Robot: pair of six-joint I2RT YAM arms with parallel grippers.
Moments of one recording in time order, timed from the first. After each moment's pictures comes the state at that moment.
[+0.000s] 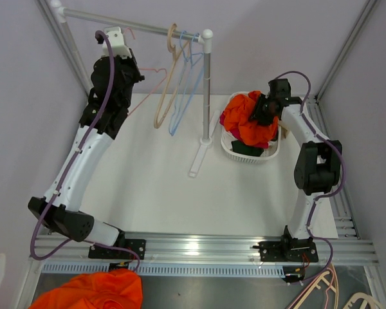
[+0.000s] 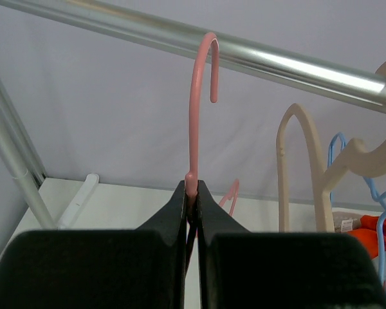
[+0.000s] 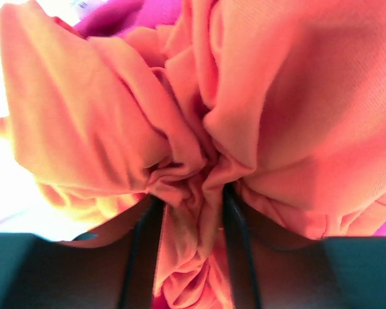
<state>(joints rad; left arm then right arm) -0.37 1.44 1.71 -0.20 -0.40 -0.09 0.11 1.97 1.71 -0.61 -0.16 0.43</state>
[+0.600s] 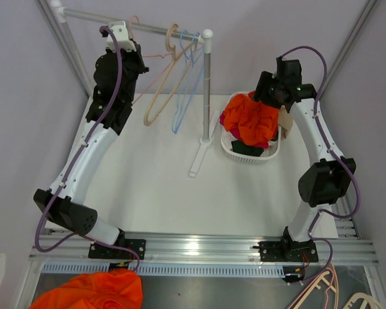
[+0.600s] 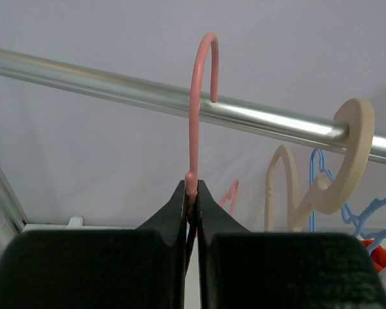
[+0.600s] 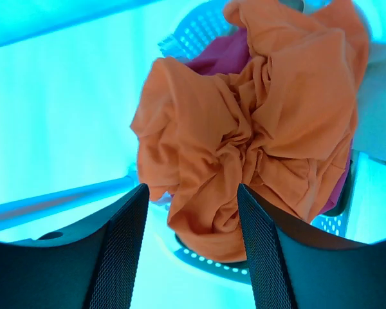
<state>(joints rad) -0.37 1.49 1.73 -0.04 -0.33 -0.04 0.16 1.84 1.90 -0.75 -0.05 0.40</state>
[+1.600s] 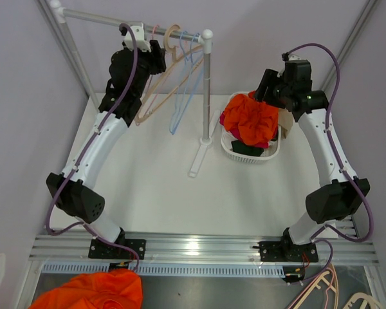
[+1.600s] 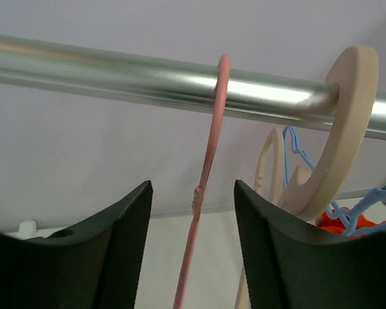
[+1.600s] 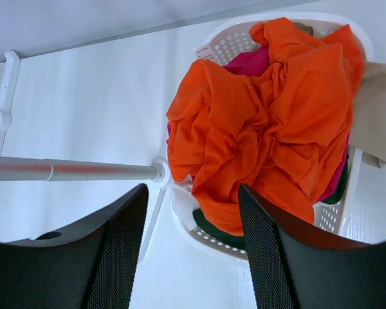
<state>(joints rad) -0.36 1.63 1.78 -0.01 -0.17 -0.07 0.18 1.64 1.82 -0.73 -0.06 0.38</state>
